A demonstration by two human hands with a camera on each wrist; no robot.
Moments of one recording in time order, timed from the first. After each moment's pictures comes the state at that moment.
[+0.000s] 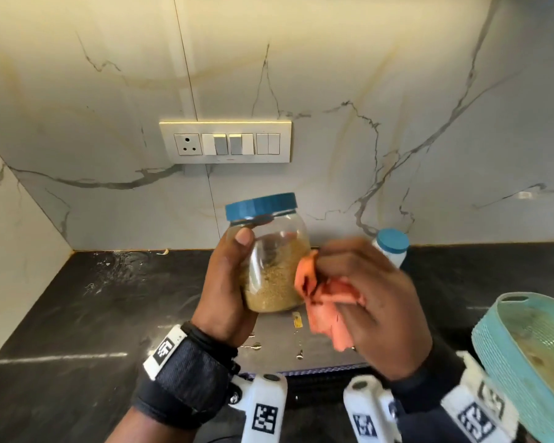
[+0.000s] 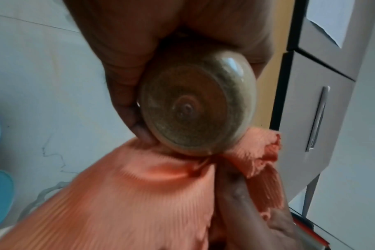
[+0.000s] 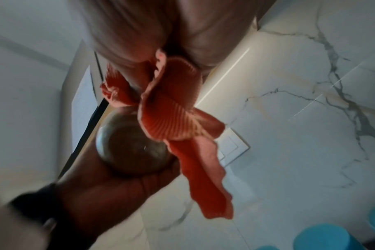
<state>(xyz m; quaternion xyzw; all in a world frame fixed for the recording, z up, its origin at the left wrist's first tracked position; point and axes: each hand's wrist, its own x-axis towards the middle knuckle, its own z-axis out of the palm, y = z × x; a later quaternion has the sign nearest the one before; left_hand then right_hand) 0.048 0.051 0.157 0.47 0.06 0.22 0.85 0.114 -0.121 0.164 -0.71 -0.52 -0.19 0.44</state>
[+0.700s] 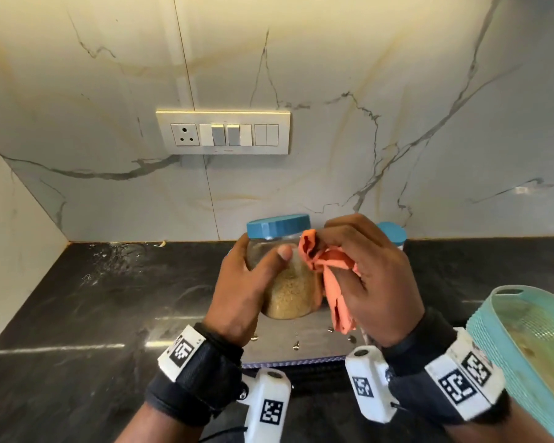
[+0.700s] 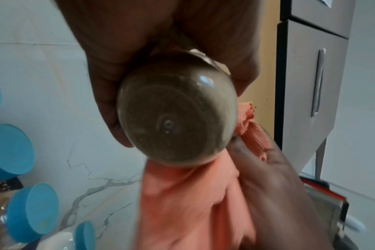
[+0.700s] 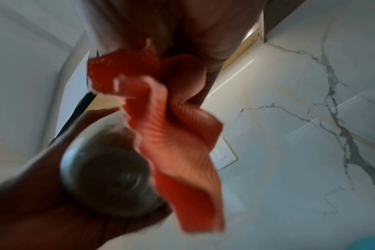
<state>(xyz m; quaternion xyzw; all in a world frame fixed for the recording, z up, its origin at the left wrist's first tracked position) 0.053 0.048 0.126 0.60 0.10 0.22 0.76 0.130 -0.117 0.162 -0.75 -0.50 -0.22 0.38</state>
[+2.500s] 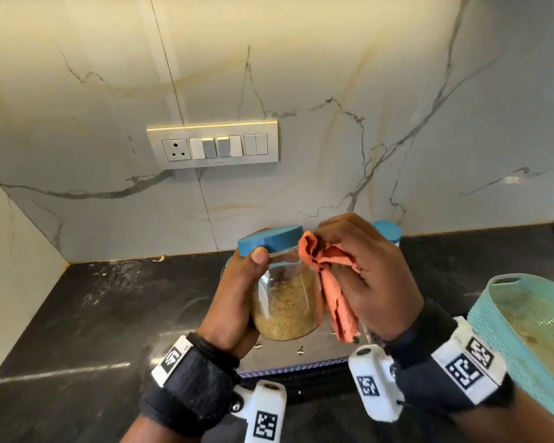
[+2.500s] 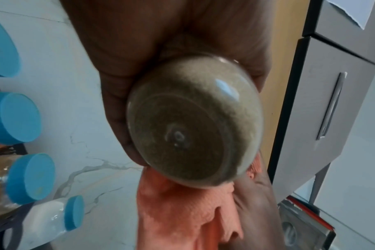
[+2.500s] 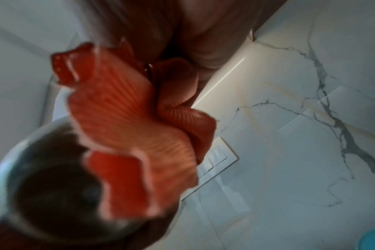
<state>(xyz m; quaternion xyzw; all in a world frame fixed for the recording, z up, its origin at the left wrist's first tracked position) 0.044 0.045 0.137 0.50 0.03 0.14 0.85 0.131 -0.121 0.169 -0.73 -0.49 -0.19 0.43</state>
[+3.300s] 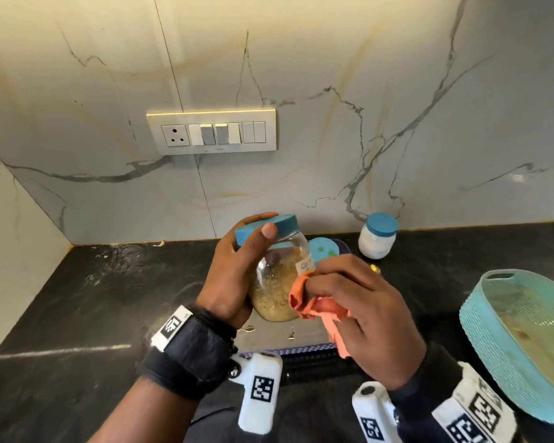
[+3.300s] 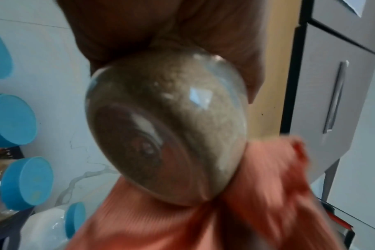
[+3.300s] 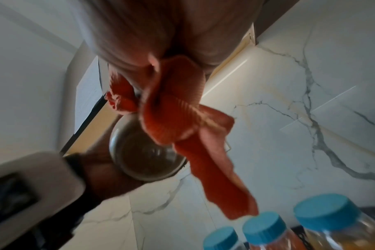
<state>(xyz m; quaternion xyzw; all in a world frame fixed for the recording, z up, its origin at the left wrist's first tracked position) 0.053 0.033 0.143 0.55 0.08 0.18 0.81 0.097 -0.160 0.135 -0.75 -0.52 -0.18 0.37</state>
